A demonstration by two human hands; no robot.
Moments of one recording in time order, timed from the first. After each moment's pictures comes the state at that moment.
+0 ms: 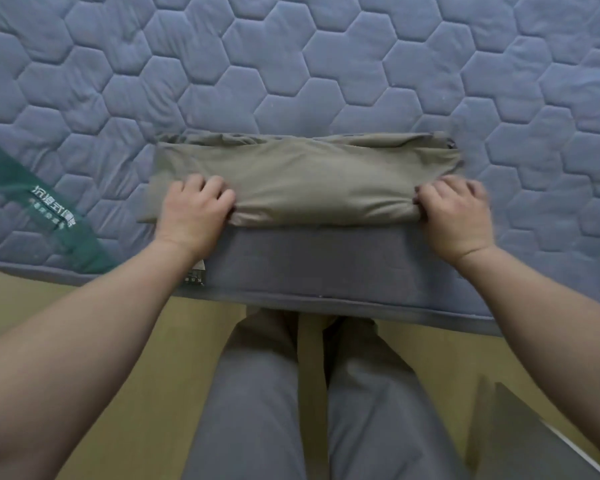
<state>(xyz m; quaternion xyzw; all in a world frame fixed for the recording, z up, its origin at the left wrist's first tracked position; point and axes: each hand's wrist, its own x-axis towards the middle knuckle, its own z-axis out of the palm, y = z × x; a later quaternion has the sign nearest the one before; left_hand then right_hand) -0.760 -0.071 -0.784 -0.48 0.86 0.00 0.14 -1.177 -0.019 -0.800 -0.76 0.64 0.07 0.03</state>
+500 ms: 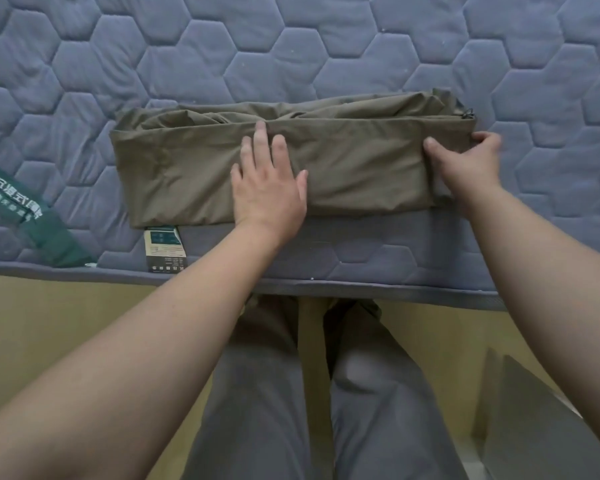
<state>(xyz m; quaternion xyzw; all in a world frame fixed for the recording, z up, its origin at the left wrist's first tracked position) -0.906 -0.048 -0.809 -0.66 0.73 0.15 0.08 -1.192 -0.048 -0.830 -0.21 0.88 -0.20 0.39</state>
